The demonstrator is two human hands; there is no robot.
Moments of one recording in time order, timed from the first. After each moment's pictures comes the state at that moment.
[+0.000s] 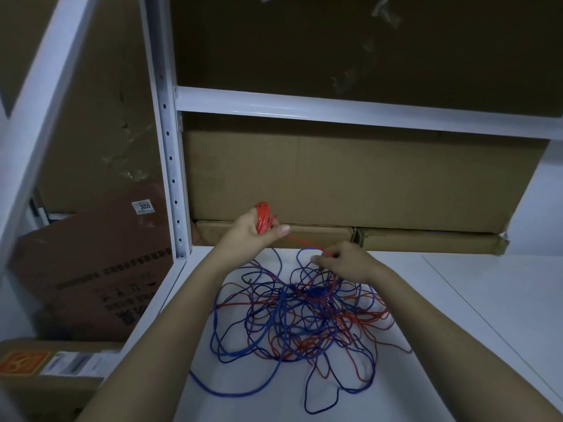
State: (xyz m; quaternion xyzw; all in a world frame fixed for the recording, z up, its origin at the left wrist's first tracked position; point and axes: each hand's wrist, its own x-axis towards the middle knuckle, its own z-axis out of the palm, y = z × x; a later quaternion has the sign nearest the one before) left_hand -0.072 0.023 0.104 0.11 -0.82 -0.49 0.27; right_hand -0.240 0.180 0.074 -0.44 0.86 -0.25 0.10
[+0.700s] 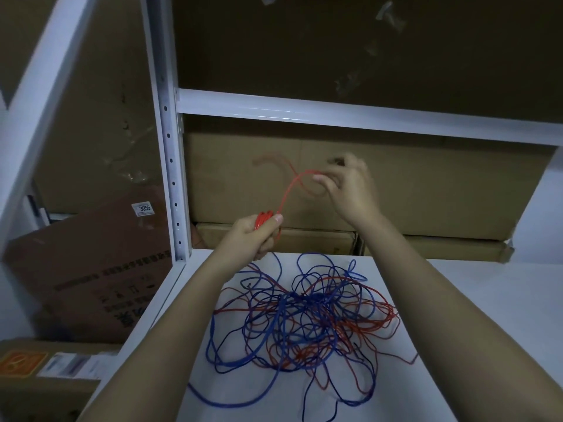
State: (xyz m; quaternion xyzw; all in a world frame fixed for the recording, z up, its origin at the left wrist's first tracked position) left_hand -0.073 0.025 0.106 0.06 -0.76 -0.58 0.27; right_hand -0.241 0.140 0.169 -0.44 0.78 -0.35 -0.27
